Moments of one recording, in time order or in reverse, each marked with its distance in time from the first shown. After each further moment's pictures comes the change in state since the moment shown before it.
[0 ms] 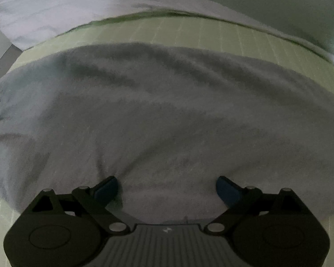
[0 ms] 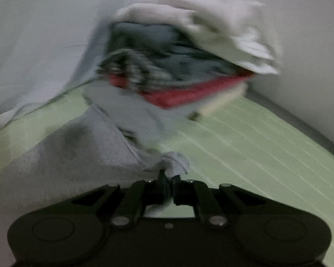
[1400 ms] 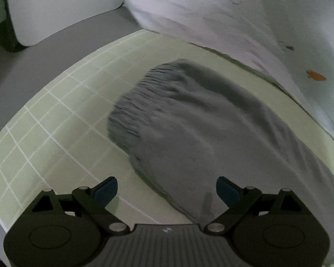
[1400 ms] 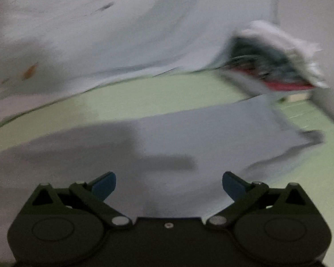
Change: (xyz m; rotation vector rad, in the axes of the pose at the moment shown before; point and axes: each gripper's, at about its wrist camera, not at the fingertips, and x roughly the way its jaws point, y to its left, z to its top) left arm -0.053 0.220 -0.042 -0.425 -0.140 -0.038; right arm -0.218 0.137 -0.160 -0.279 -0.025 0.377
